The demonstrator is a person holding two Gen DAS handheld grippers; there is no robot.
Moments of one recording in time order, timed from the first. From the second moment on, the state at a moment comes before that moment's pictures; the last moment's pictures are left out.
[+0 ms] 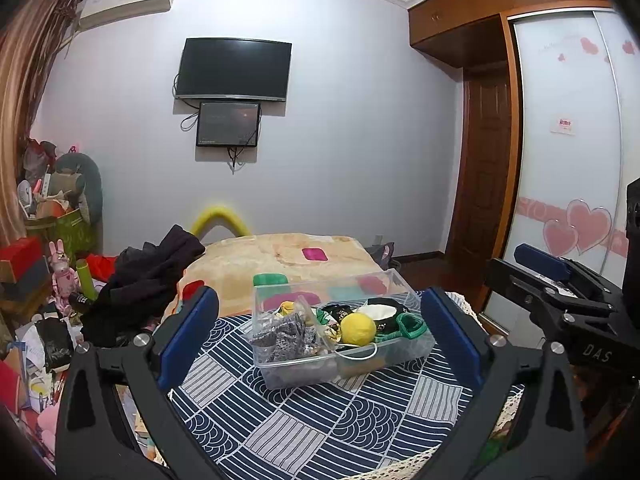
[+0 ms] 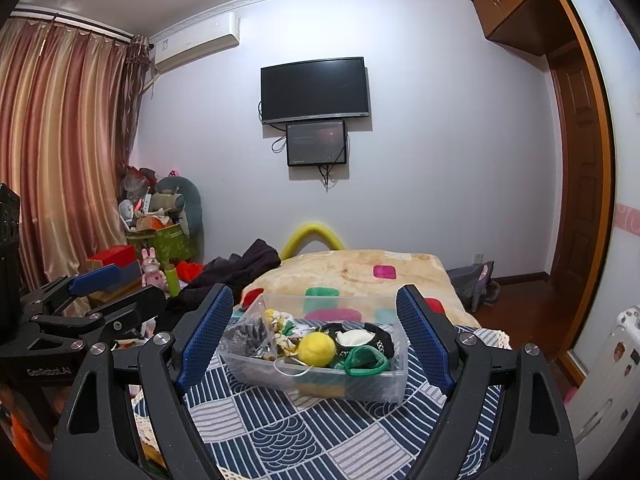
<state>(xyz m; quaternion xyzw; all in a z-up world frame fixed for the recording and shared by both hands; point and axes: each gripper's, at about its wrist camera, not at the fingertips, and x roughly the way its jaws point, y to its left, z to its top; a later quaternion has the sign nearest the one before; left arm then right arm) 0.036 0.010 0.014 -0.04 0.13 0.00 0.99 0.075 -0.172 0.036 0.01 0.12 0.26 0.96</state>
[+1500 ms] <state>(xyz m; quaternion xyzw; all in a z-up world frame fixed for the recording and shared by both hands) 0.030 0.010 0.015 -0.04 0.12 -0.02 0.99 0.070 -0.172 0.041 0.02 0.13 0.26 0.96</state>
